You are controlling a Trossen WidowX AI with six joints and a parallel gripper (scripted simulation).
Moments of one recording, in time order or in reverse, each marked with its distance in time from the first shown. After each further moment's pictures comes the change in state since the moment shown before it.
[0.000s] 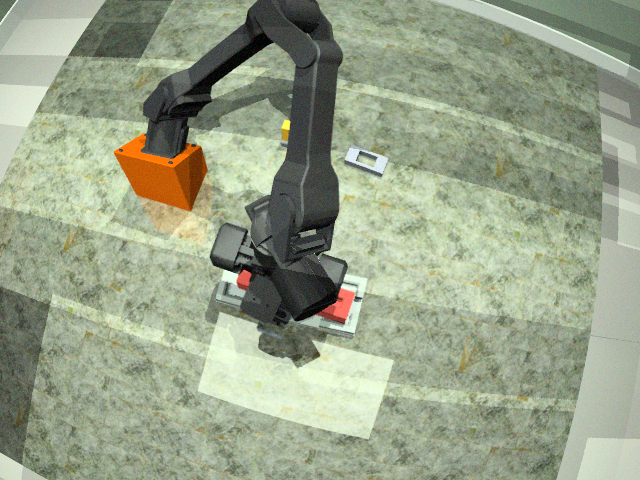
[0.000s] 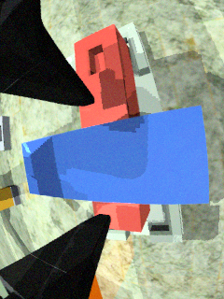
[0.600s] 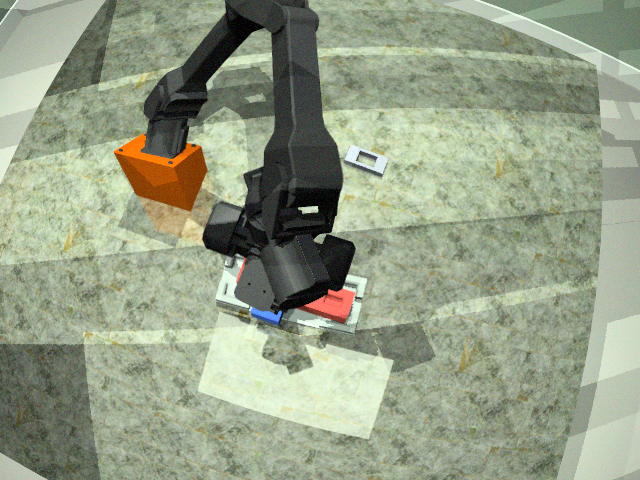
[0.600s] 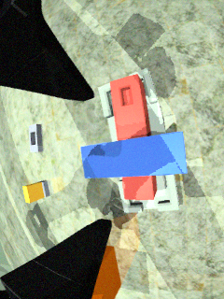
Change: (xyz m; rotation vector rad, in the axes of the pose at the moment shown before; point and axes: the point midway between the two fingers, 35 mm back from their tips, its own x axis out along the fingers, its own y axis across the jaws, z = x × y) arm -0.088 0.004 0.005 0.011 -0.008 0.022
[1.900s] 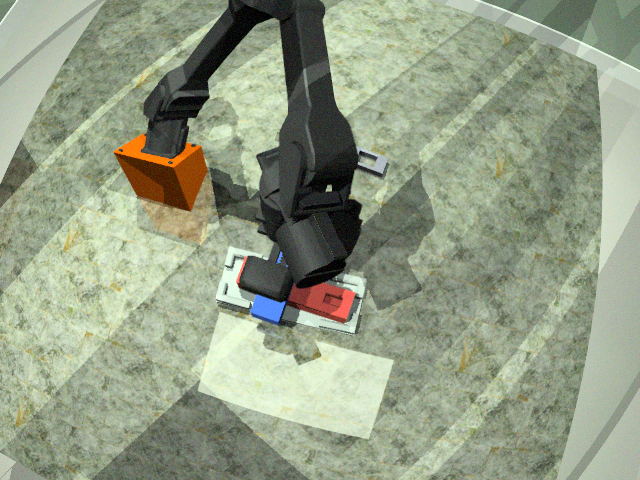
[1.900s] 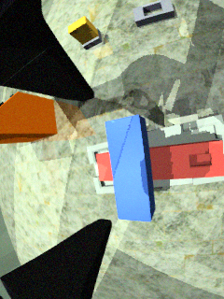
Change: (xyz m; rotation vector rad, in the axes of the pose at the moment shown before) arm -0.005 0.003 -0.028 -1.582 0.023 -0.018
